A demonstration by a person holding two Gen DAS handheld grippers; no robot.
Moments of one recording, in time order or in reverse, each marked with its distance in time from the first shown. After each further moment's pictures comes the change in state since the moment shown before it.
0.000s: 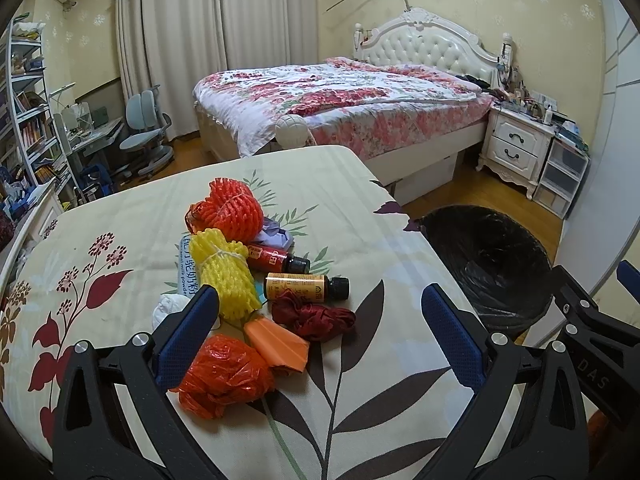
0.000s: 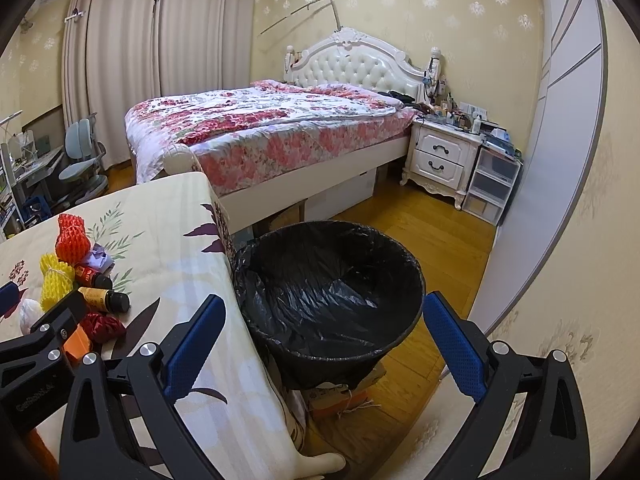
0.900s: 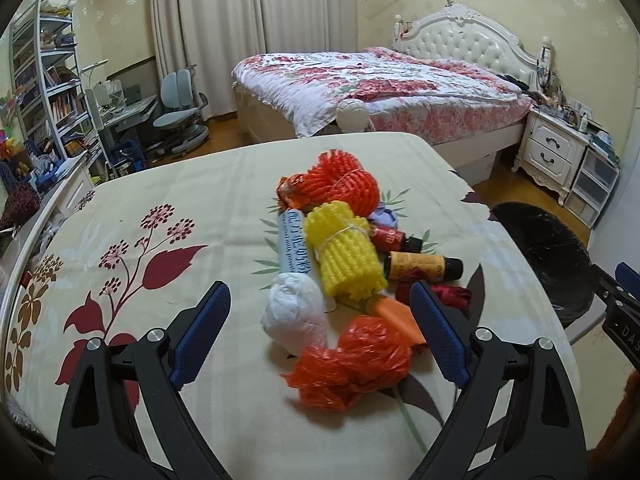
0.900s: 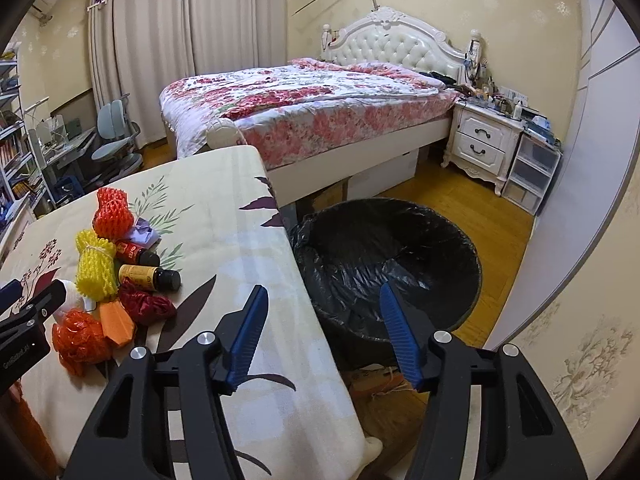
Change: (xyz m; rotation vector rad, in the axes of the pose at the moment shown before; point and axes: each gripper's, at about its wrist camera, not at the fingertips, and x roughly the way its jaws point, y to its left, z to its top) left arm -0.009 0.081 -0.017 -0.073 0.061 0.107; right arm 0.001 0.038 -0.004 -0.034 0.108 0.142
